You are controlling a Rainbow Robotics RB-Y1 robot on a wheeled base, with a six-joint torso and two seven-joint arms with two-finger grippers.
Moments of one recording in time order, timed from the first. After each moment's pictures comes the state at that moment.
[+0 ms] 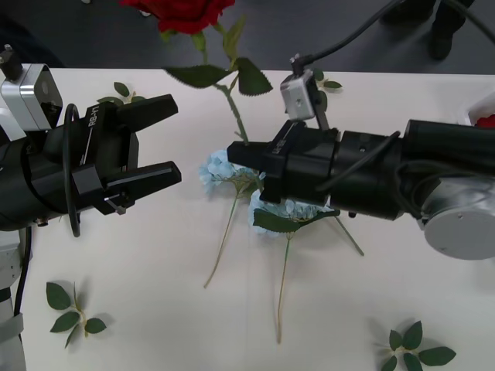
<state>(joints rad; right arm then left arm) -0.74 -1.10 0.98 -2.17 -1.32 0.08 1.48 -0.15 0.13 0.34 -2.03 1.93 1.48 -2.54</state>
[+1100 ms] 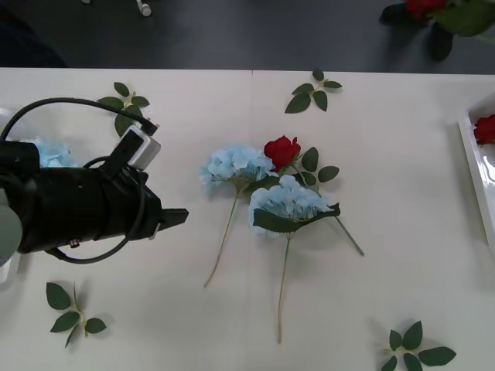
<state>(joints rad) -0.46 -1.21 -0.20 -1.75 -1.50 1.63 1.46 -0.07 0.32 0.06 -2.37 0.77 1.57 -1.92</state>
